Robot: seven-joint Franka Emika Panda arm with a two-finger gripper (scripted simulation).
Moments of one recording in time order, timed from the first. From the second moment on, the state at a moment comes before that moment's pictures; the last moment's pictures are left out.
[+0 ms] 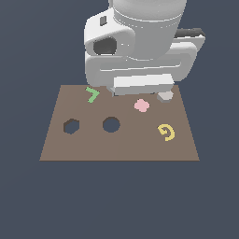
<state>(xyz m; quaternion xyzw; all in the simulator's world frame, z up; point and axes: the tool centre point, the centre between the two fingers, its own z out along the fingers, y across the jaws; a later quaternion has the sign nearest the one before) 0.008 0.036 0.172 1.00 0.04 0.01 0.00</state>
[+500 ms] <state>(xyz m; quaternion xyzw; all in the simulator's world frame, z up) -0.001 0.058 0.155 1.00 0.08 0.01 0.00</state>
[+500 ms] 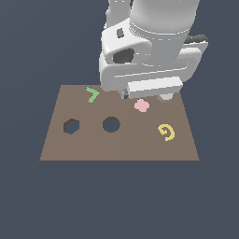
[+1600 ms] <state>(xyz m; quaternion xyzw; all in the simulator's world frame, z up) -0.088 0.175 0.051 0.96 0.29 0.00 0.00</state>
